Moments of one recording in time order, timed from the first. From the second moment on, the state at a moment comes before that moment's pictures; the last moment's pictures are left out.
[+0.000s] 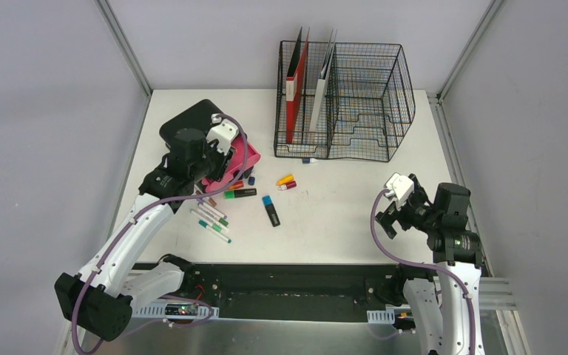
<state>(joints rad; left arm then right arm) -0.38 1.00 0.97 -0.53 0.00 0.24 -0.08 0.54 0.71 -0.89 -0.64 -0.81</state>
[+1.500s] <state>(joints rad) -0.47 0.84 0.72 -0.31 0.49 -0.47 -0.09 0.54 0.71 -0.92 -0.67 -0.83</state>
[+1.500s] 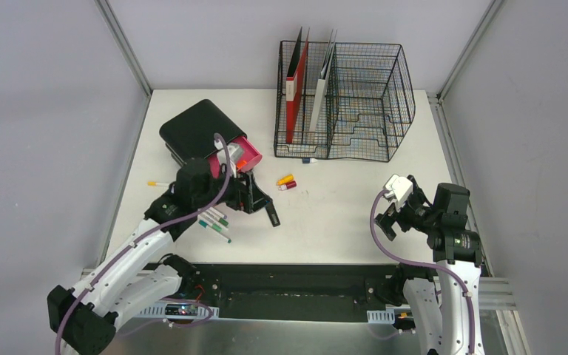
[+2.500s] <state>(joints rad) -1.15 1.60 1.02 -0.69 -0.74 -1.03 -0.10 0.54 0.71 -0.92 -0.67 -0.84</state>
